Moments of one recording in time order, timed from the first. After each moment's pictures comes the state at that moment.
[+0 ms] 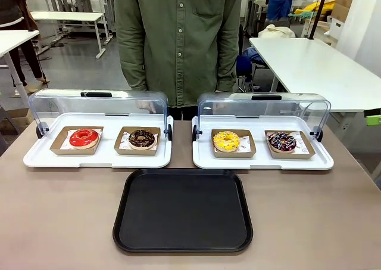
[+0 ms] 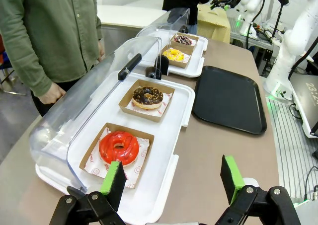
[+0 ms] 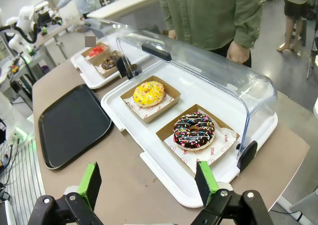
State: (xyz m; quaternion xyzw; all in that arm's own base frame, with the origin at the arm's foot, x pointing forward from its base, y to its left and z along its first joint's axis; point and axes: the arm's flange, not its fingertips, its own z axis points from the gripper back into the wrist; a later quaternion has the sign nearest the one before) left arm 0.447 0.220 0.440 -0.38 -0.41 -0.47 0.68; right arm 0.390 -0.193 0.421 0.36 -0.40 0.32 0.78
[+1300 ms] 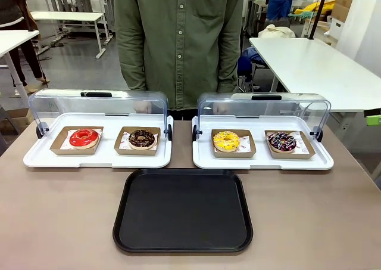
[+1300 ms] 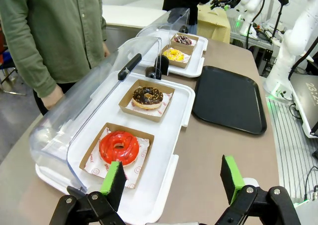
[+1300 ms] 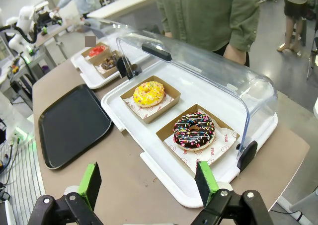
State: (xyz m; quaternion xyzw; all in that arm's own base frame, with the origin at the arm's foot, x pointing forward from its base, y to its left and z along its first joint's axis) left arm 0.447 0.220 0.440 -0.38 -0.41 -0.47 0.68; right arm 0.390 -0.193 0.421 0.36 -0.40 0.32 0.78
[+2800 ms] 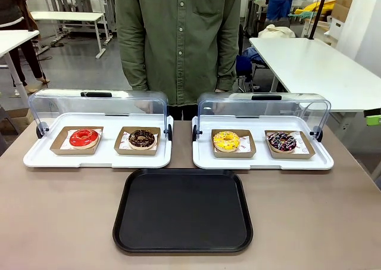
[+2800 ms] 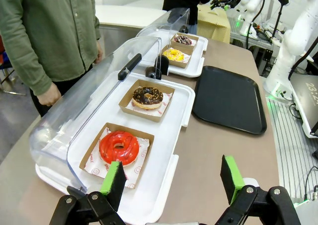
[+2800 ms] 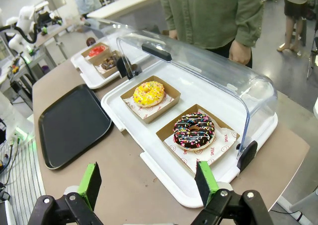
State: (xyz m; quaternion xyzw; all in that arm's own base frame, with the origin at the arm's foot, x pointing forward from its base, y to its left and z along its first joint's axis) left arm 0.447 0.220 0.440 -0.38 -0.41 -0.47 0.68; right arm 0.390 -0.193 0.421 0.36 -0.40 0.32 0.78
